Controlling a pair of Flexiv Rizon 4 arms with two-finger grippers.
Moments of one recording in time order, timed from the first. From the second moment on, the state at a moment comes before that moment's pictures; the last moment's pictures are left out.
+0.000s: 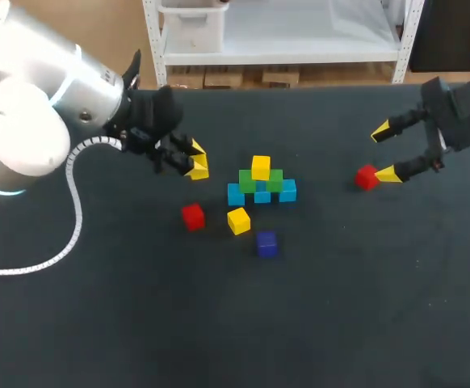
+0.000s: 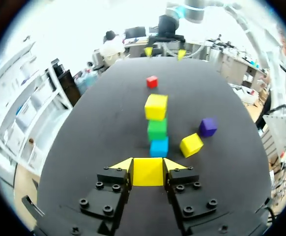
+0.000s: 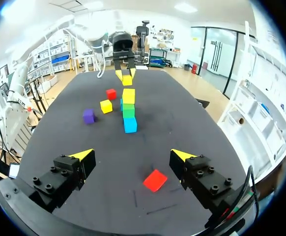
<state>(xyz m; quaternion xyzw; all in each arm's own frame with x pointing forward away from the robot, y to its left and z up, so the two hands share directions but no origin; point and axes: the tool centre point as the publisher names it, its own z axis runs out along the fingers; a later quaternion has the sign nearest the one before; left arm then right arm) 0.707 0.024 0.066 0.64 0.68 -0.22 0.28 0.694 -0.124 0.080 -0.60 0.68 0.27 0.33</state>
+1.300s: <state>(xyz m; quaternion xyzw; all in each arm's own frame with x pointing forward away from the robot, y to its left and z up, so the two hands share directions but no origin) 0.711 -0.044 0.069 0.69 0.63 -0.27 0.25 0.694 -0.124 0.080 -0.60 0.68 0.27 0.33</state>
